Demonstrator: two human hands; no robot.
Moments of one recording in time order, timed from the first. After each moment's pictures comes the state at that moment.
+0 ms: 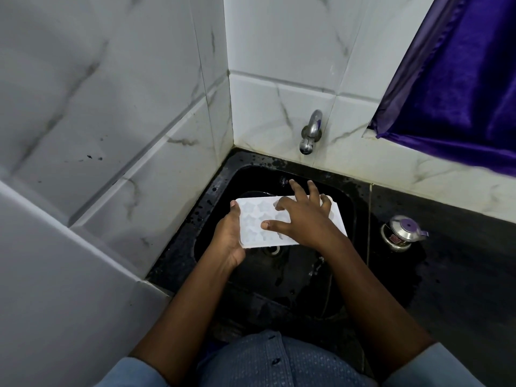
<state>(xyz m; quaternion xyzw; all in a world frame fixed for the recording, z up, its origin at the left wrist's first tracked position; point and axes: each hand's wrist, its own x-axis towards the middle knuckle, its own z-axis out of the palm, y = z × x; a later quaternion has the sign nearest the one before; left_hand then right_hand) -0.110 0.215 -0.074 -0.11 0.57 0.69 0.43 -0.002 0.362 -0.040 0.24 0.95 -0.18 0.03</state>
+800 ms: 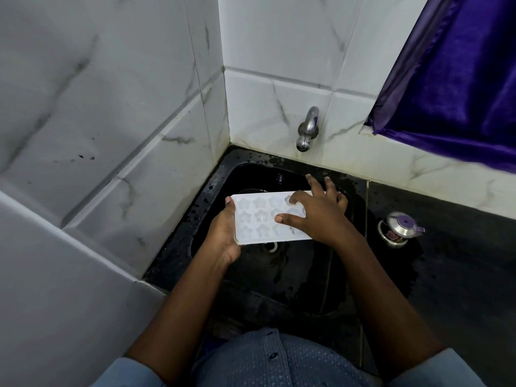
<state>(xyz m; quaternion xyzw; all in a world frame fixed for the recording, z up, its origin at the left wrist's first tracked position) -0.110 0.216 -0.063 -0.10 0.57 0.70 0.43 0.020 0.381 -0.026 0.28 0.94 -0.20 0.01</state>
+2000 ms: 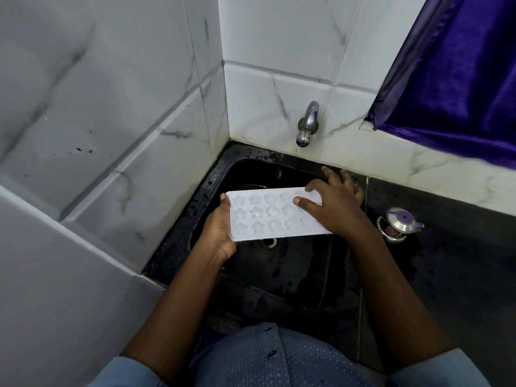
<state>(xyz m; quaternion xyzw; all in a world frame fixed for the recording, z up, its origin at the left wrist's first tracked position) -0.113 0.207 -0.069 -0.10 0.56 0.71 0.41 0.033 0.402 -0.023 0.33 0.92 -0.19 -0.03</state>
